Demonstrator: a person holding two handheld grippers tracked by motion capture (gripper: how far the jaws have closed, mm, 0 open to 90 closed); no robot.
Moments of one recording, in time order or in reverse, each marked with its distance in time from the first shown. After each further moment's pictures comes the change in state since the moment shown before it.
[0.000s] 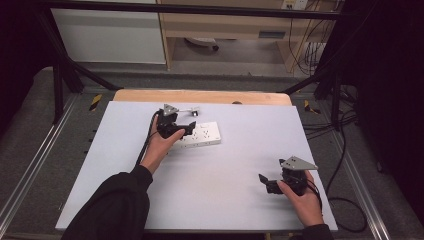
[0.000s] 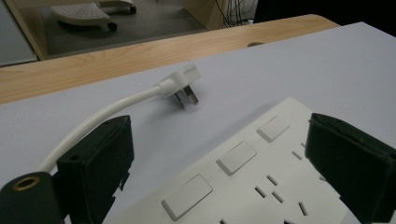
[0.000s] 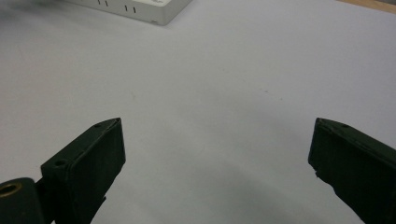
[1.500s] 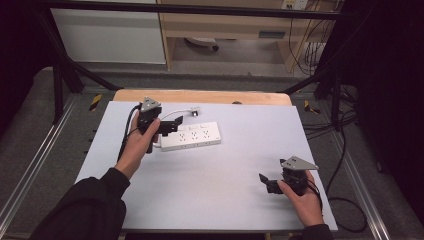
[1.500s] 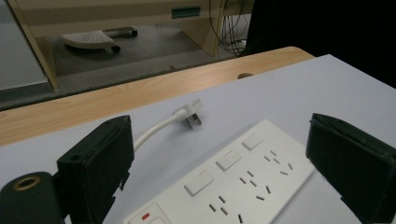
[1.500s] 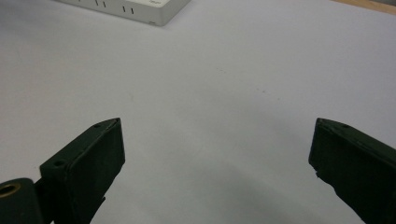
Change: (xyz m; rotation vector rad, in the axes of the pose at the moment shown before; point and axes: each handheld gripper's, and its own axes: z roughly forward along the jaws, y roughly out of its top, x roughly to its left) left arm 0.009 0.030 -0.083 -0.062 -0.015 0.015; right arm 0.000 0.000 -0.001 -0.001 -0.007 0.008
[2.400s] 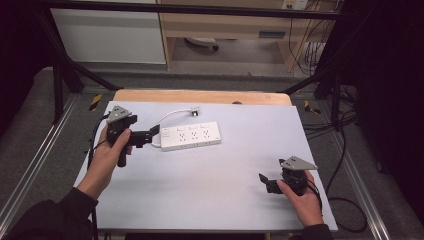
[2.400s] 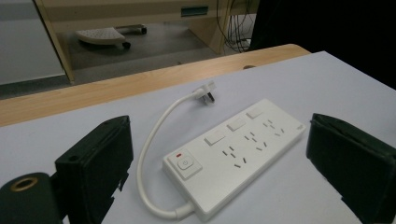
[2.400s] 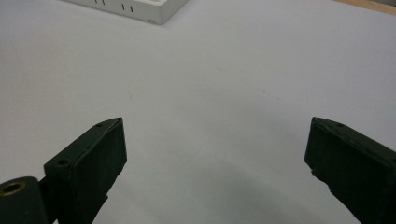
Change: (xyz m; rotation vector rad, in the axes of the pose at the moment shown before) left arm 0.015 -0.011 -0.085 -0.004 0.018 -0.026; right arm 0.000 0.000 0.001 0.004 -0.004 -0.012
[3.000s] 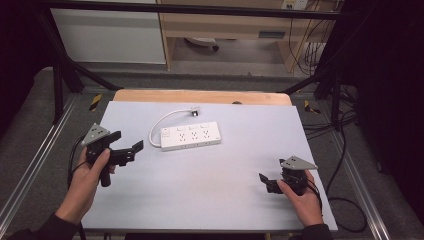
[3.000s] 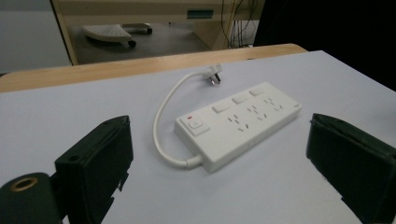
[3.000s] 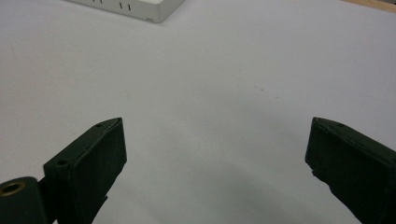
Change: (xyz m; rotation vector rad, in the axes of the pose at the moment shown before) left arm 0.010 -0.046 -0.048 -0.025 0.011 -0.053; right arm -0.001 0.000 0.001 0.004 -0.003 0.004
